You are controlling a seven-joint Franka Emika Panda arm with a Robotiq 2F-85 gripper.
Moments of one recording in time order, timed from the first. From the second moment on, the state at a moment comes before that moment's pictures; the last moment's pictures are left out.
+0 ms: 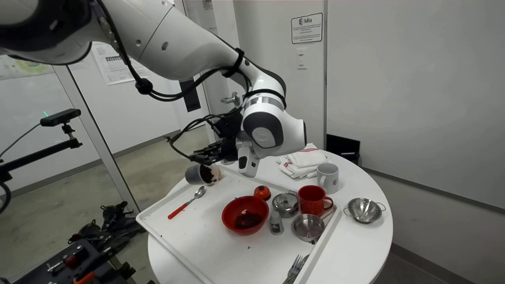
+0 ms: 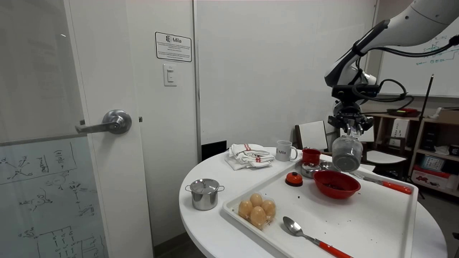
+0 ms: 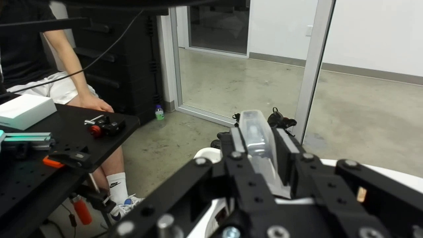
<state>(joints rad) -0.30 0.71 -0.20 -1.69 0.88 1.19 0.51</state>
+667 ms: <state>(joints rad) -0.36 0.72 -0.24 -1.69 0.95 1.11 0.47</state>
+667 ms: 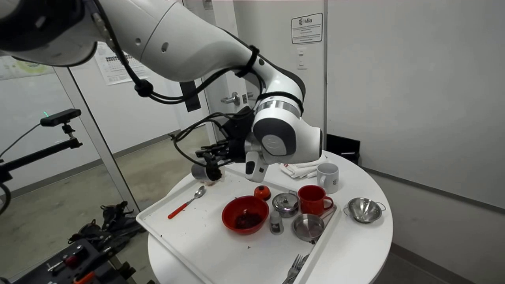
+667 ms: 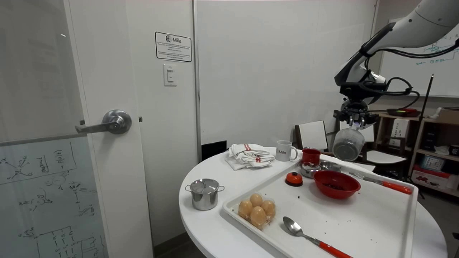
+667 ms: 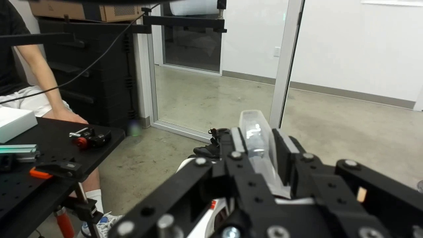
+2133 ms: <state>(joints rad) -0.07 0.70 -0.25 -1.69 0.73 1.58 0.65</state>
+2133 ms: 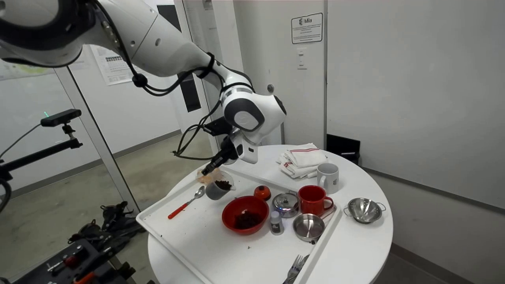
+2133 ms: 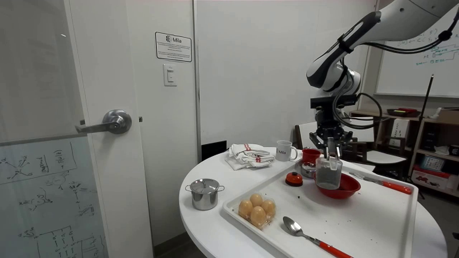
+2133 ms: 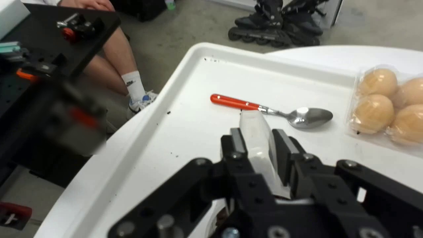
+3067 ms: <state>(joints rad) 0.18 0.66 -0.20 -1.88 0.33 2.29 1.19</state>
